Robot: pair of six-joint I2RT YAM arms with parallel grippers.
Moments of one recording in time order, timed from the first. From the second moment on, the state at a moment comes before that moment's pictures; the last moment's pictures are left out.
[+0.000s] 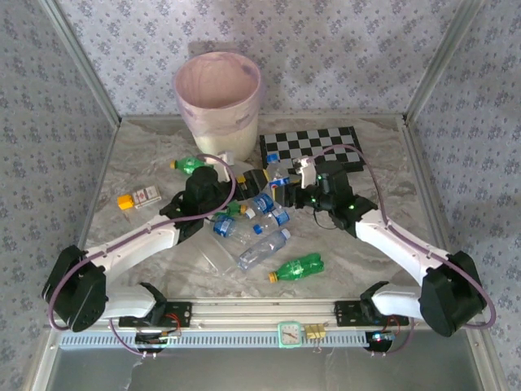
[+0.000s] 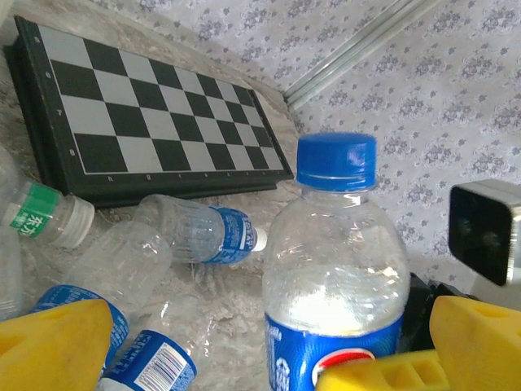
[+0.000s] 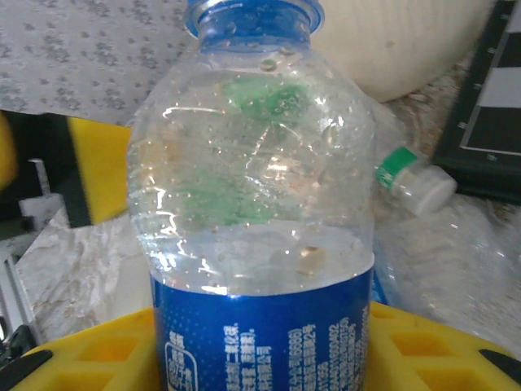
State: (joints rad) left arm -0.71 1.28 0.79 0.23 0.13 -0.85; right arm 0.57 1.24 0.82 -0.05 -0.36 0.35
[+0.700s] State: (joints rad) left arm -0.72 1.33 0.81 0.27 0.12 -0.92; right arm 0.68 1.31 0.88 -0.02 -0.36 0.32
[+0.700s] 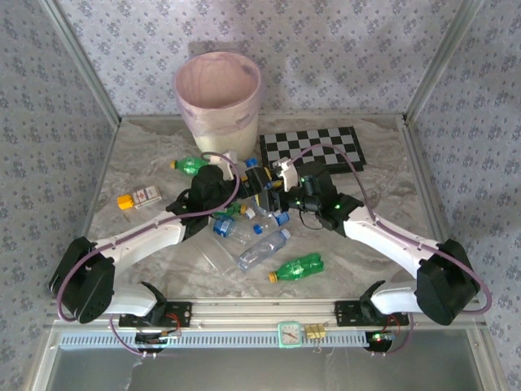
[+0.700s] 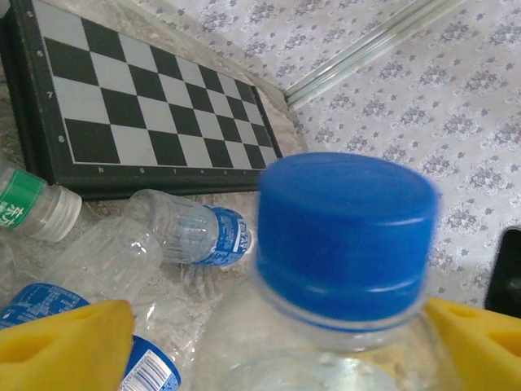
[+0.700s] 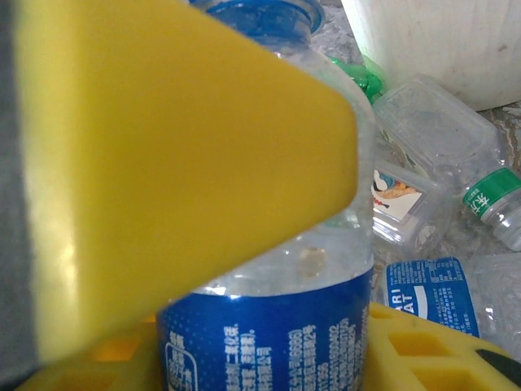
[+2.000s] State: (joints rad) left arm -0.53 1.25 0.95 0.04 0.03 -0.72; right arm 0.60 1.22 0.83 -0.05 -0.25 0.34
